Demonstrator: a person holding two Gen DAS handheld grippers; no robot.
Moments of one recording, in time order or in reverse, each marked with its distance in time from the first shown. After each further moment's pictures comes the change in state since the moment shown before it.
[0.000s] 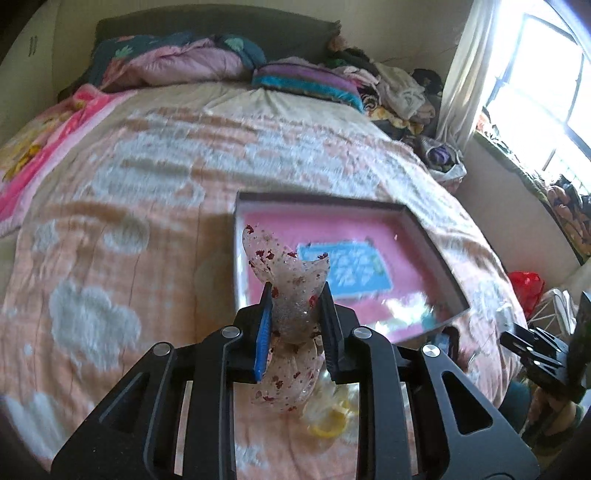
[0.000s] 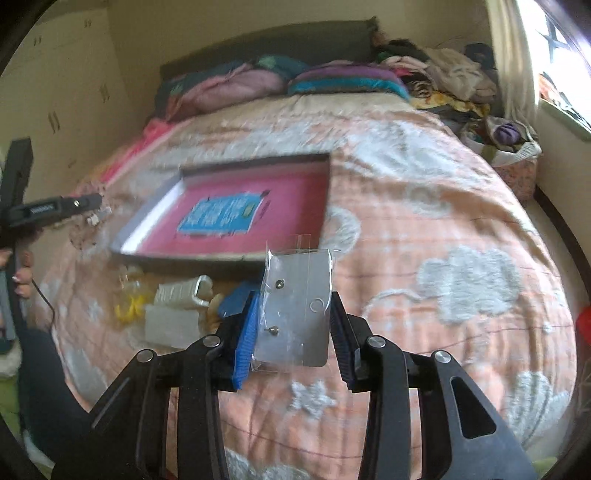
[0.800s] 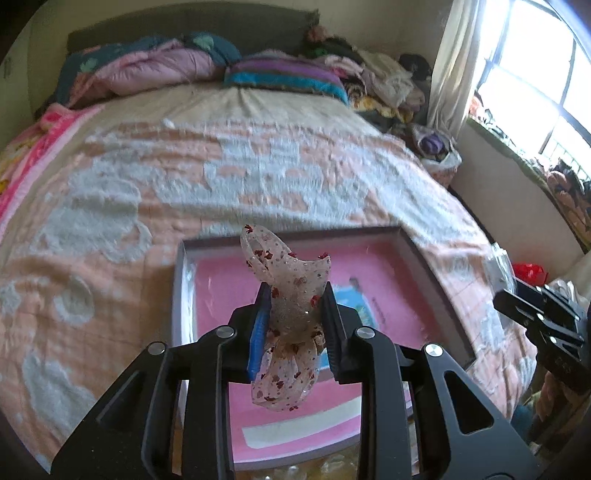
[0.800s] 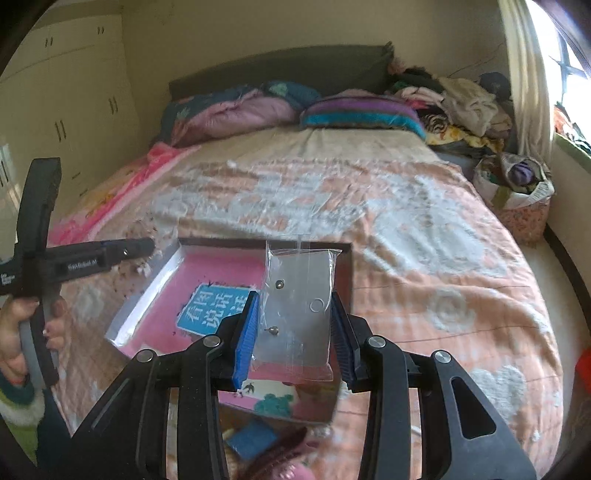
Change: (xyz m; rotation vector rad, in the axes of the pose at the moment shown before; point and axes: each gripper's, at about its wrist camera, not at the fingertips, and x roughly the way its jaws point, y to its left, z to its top) left arm 0.081 -0.031 0.050 0.063 0.052 -0.023; right arm 0.071 0.033 0.107 -0.075 -0.023 0.027
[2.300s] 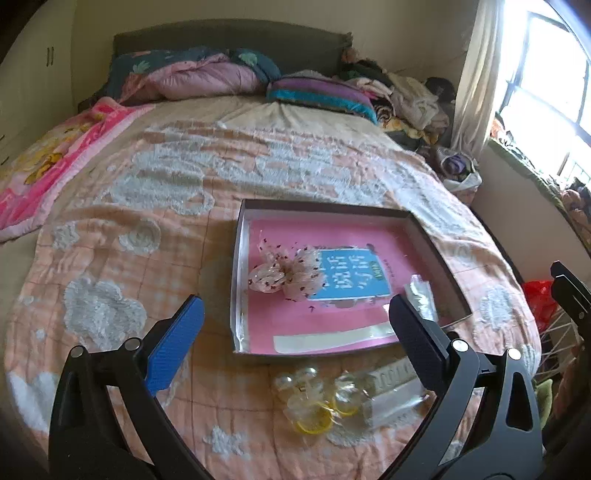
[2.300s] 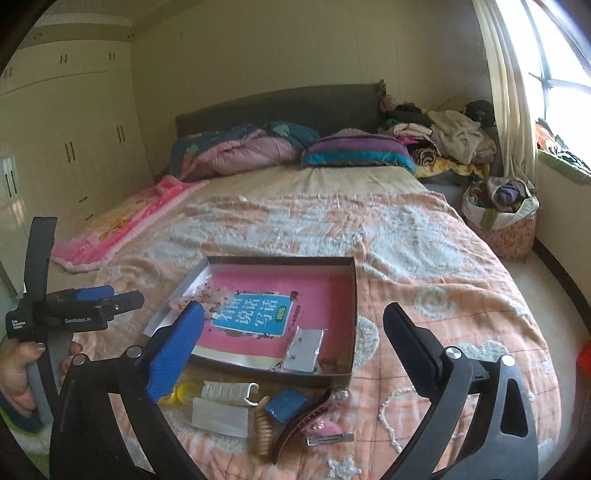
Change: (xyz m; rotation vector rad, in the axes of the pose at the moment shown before) left arm -0.096 0.005 -0.070 -0.074 -0.111 0.113; right arm -0.111 0.023 -0.040 0.028 -0.208 -0.017
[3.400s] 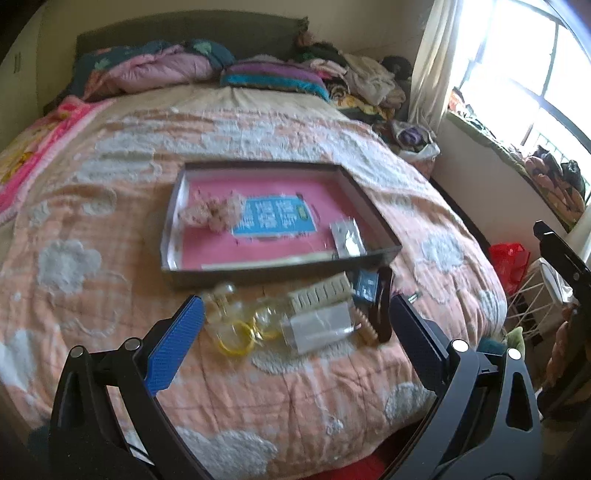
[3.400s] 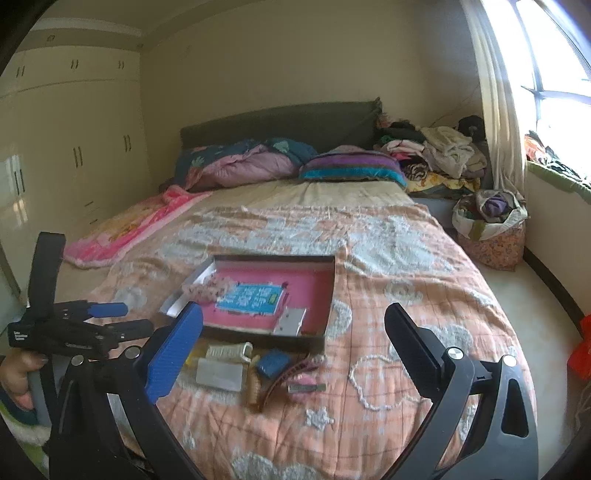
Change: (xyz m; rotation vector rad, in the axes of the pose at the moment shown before) left arm -0.032 -0.058 -0.066 0.067 0.076 -0.132; right arm -0.077 -0.010 -0.038 -0.034 -0.027 0.001
